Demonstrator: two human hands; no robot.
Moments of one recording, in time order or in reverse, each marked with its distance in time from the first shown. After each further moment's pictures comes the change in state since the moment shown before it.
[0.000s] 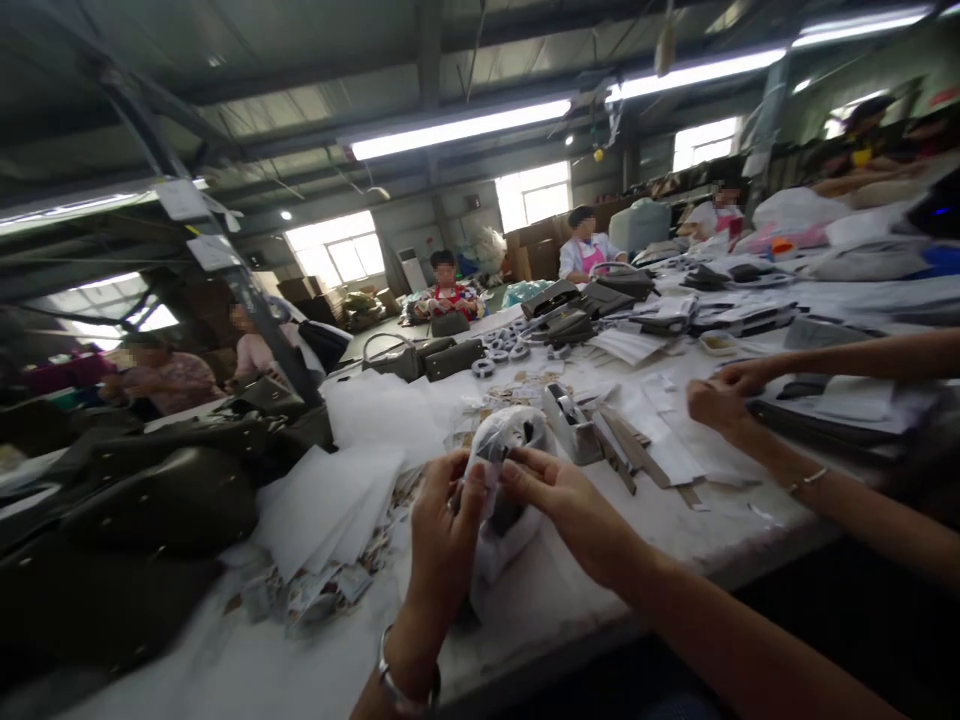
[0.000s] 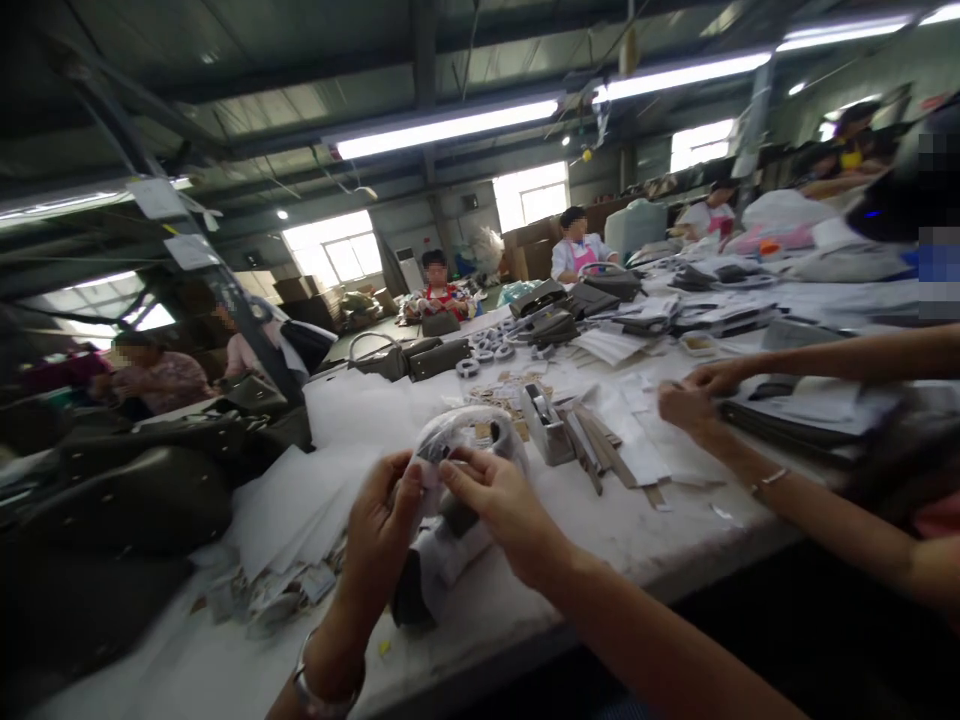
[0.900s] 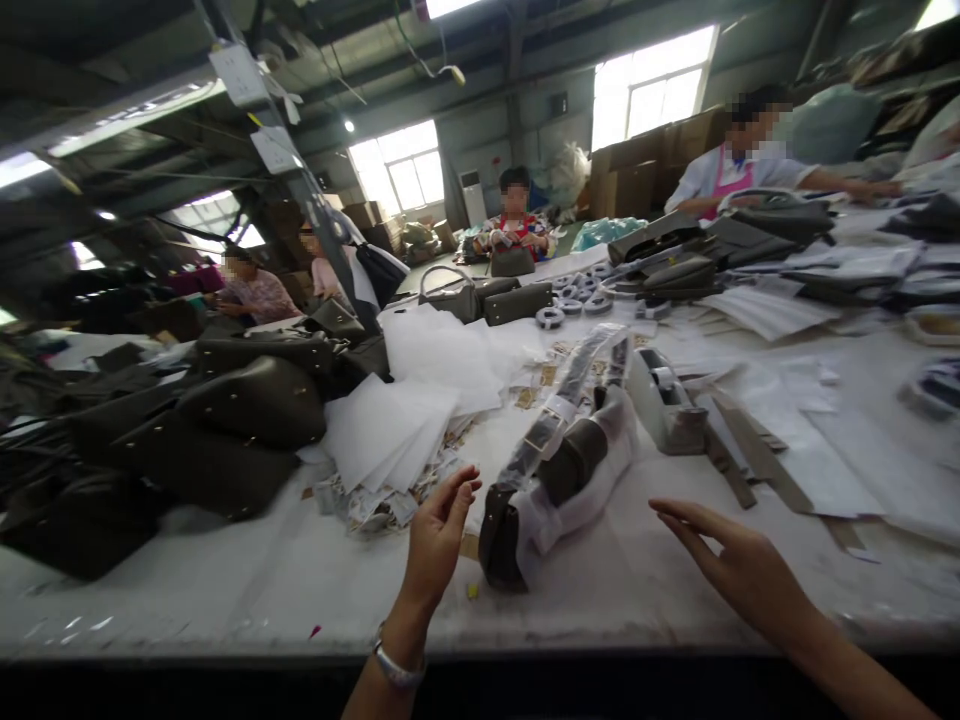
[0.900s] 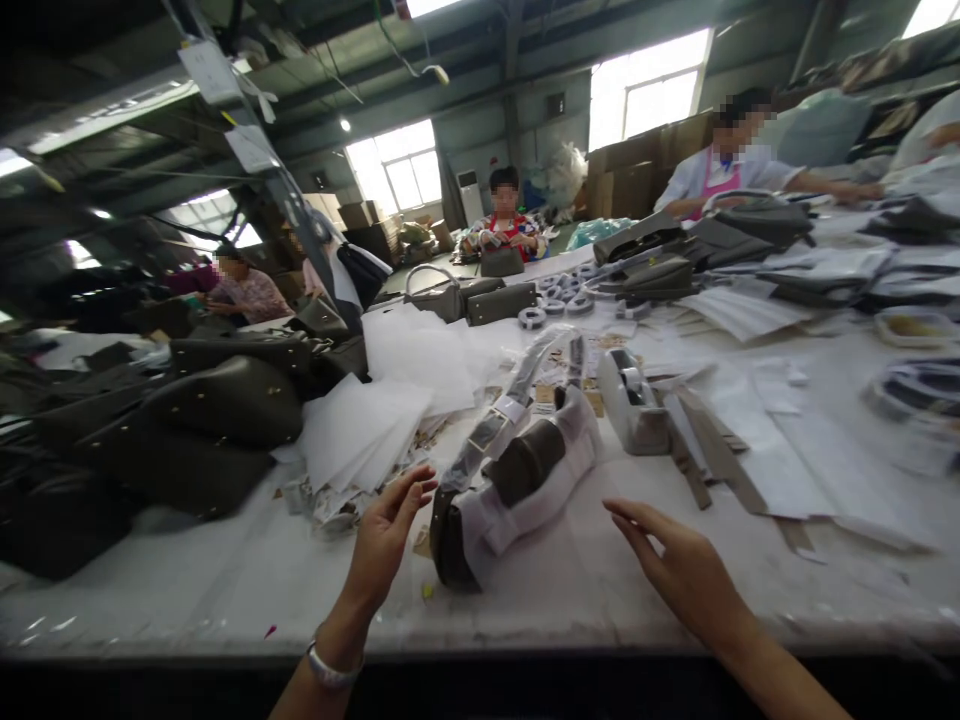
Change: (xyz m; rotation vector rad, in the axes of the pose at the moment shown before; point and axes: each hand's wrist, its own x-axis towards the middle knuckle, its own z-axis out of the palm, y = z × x) left_hand -0.051 -0.139 -0.048 -0.111 0.060 -0.405; right_hand -0.032 0.133 -0.150 -1.095 0.119 -0.061
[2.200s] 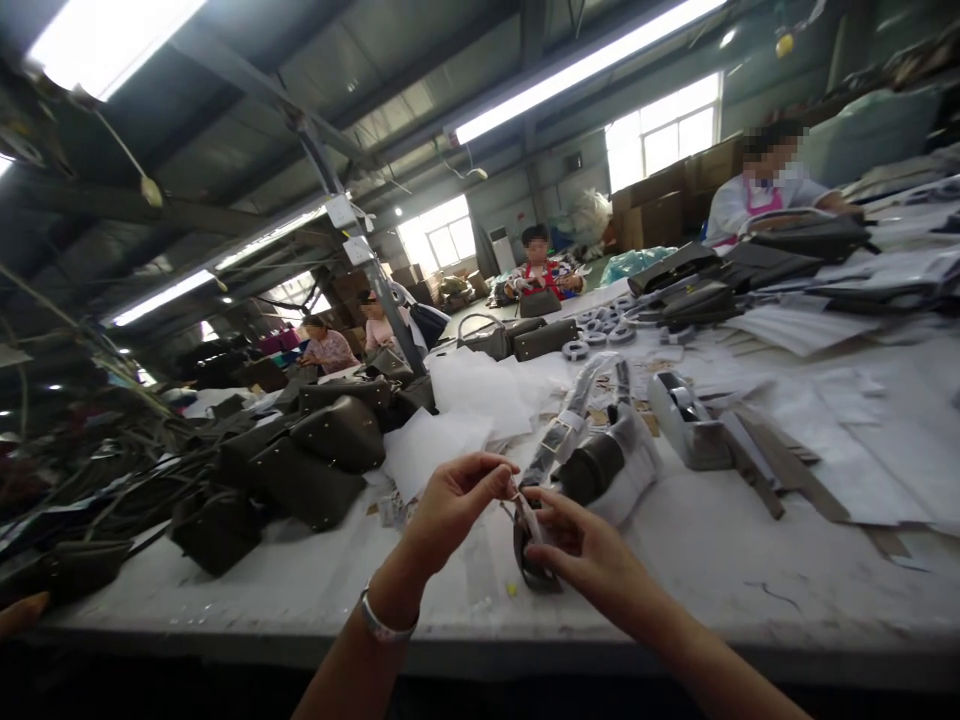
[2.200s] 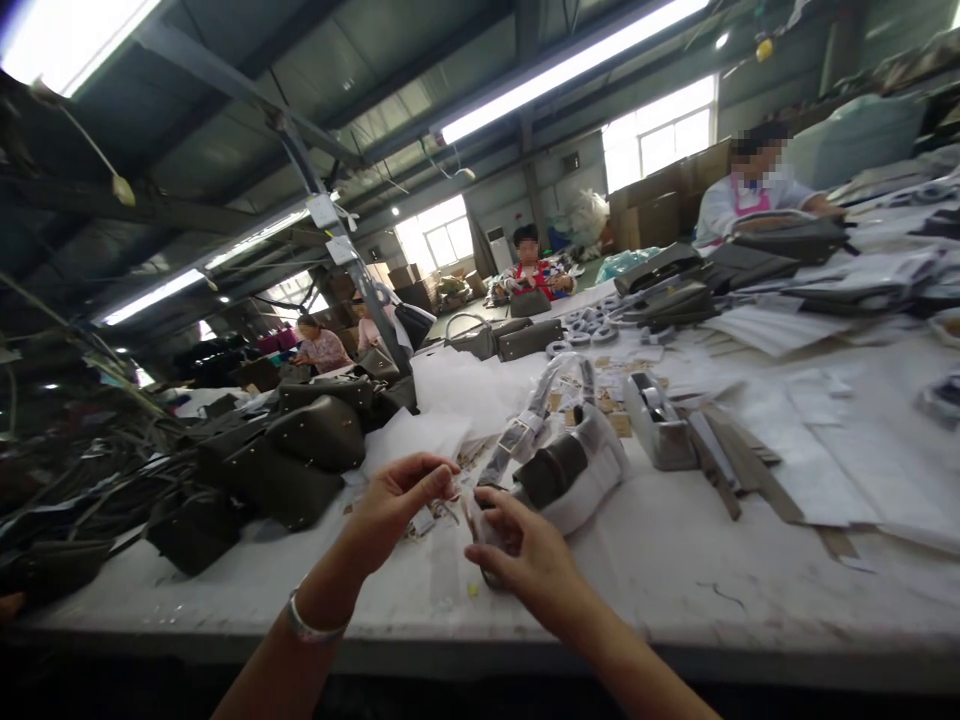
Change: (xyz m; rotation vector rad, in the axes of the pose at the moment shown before) left_hand -0.021 0.156 -0.027 -0.038 -0.280 0.088; right_hand 0.007 -0.195 0.041 0.920 -0.374 0.027
